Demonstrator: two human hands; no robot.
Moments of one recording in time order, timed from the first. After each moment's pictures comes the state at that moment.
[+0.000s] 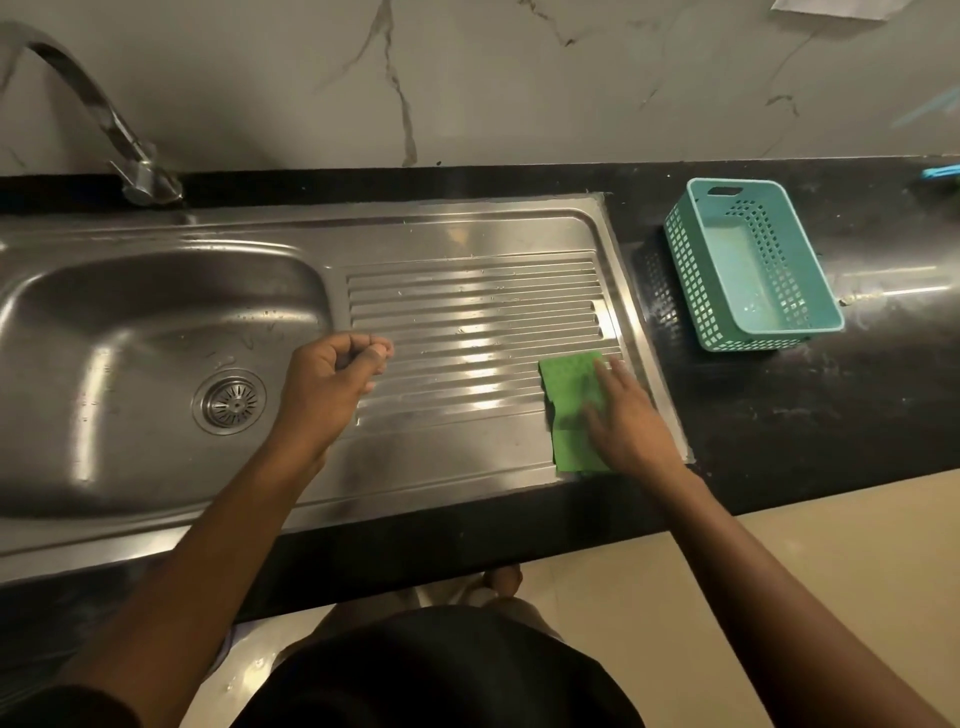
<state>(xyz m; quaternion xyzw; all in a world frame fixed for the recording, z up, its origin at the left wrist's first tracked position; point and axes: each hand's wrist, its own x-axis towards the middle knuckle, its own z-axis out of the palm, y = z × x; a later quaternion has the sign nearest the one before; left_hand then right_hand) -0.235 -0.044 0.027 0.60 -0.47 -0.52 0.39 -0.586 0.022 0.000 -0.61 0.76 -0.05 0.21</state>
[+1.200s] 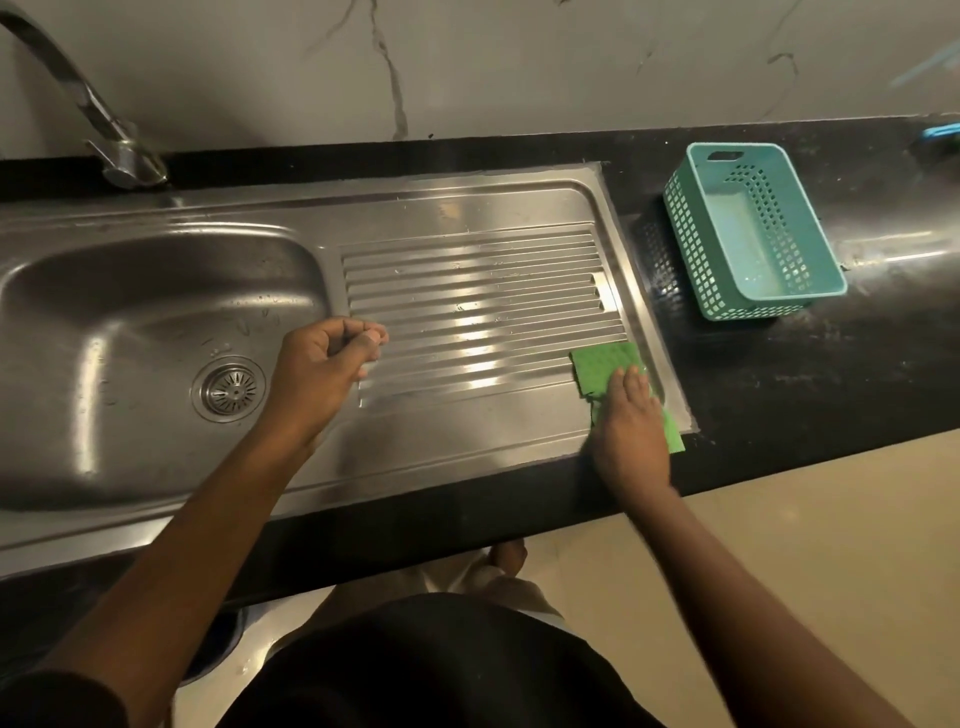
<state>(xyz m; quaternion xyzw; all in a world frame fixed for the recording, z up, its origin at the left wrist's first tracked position) -0.223 -0.043 0.023 0.59 -0.48 -0.53 0.37 -0.570 0.061 -0.041 -0.55 0.82 -0.02 0.12</state>
